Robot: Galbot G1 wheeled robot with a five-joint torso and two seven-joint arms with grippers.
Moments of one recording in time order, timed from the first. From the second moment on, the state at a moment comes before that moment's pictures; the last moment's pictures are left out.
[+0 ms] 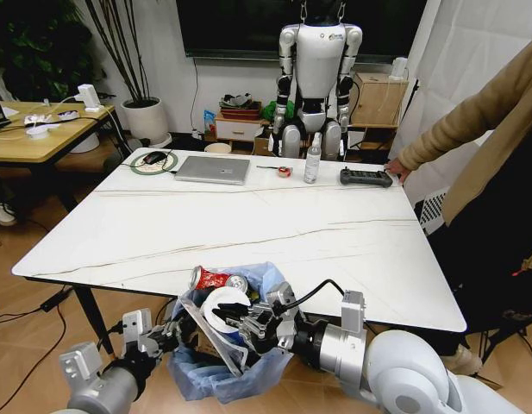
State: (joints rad) left arm 1.89 -1.08 -0.67 -2.50 -1.02 0.46 -0.35; right arm -1.06 0.83 -0.13 2.39 1.06 -0.50 0.04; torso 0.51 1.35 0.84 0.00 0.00
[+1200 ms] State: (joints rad) left arm 1.87 -1.00 -0.63 -2.49 -0.99 0.47 -0.35; right arm -1.81 1.09 0.90 2.33 0.59 -0.17 0.12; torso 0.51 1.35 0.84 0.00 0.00
